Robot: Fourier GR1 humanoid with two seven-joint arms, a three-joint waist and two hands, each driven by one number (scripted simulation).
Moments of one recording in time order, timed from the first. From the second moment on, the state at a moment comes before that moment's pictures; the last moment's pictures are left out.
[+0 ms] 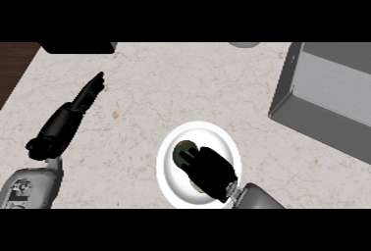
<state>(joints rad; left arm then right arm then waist) -0.22 0.24 0.02 -1.54 -0.14 -0.23 -0.07 -0.36 -0.15 0.77 -1.42 1.30 0.43 -0.02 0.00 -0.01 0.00</state>
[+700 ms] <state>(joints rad) -0.22 0.24 0.04 -1.56 -0.14 -0.25 -0.06 -0.36 -0.25 0.45 -1.30 1.10 0.20 -0.35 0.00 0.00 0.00</state>
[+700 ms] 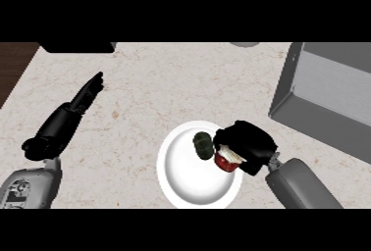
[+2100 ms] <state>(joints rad) -0.21 0.21 0.03 -1.56 -0.17 -0.25 -0.06 -0.61 -0.38 -0.26 -1.42 0.74 0.23 -0.12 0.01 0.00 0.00</state>
